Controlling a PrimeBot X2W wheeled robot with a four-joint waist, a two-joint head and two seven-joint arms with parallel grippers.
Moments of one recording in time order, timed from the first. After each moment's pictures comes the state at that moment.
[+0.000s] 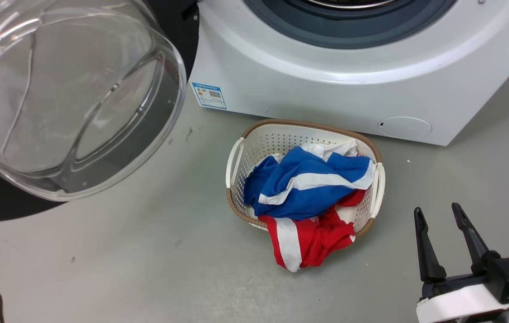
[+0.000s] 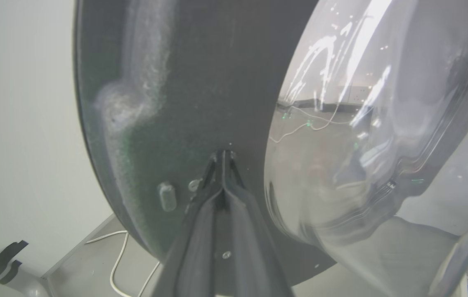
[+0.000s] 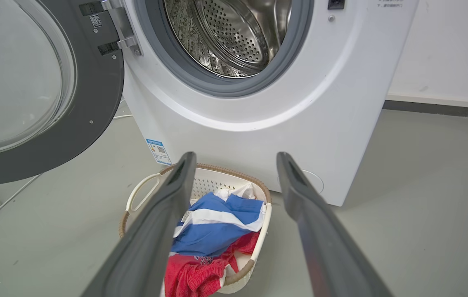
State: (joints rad) left arm -0.23 0.51 0.17 0.33 -0.42 0.11 -0.22; right arm 0.04 -0.05 -0.02 0.04 0.05 0.13 -0.26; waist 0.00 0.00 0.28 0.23
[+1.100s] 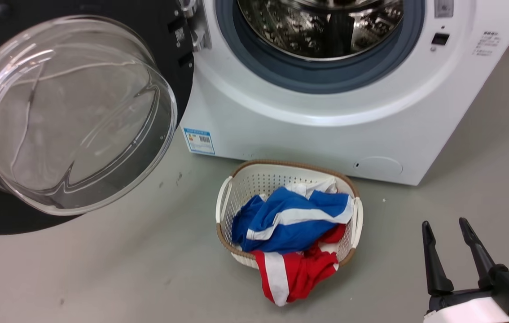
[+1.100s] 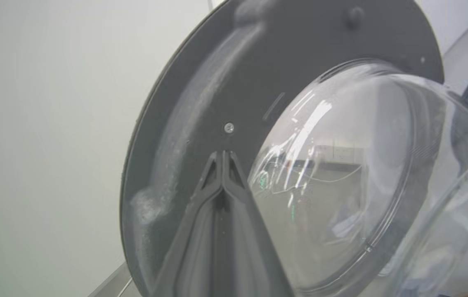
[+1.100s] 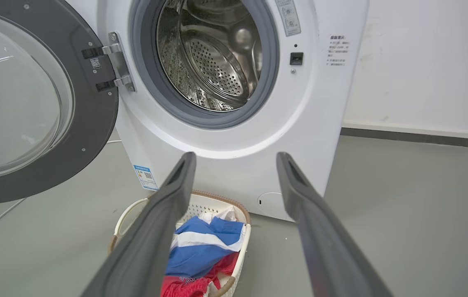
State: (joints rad) left arm -0.31 0.51 0.25 0.41 -0.27 -0.01 -0.26; right arm 0.08 -0.05 -0.04 0.05 0.07 0.13 -0.26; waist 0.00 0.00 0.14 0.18
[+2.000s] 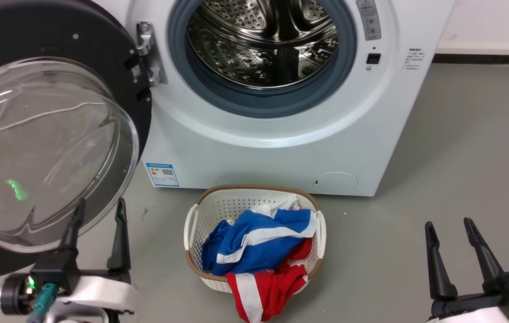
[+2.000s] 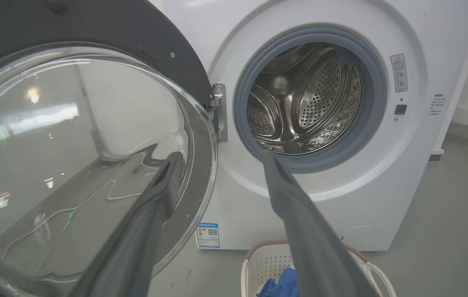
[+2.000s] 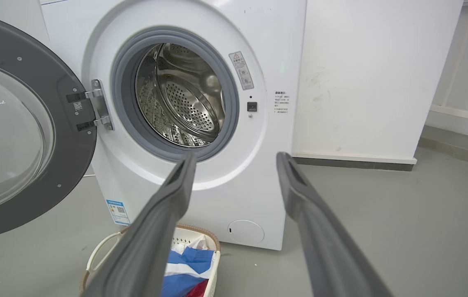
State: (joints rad) left arm -0.04 0.20 0.00 0.04 -0.19 0.00 -0.24; right arm 0.14 -0.05 -0.04 -0.06 0.07 0.13 -0.26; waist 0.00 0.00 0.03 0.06
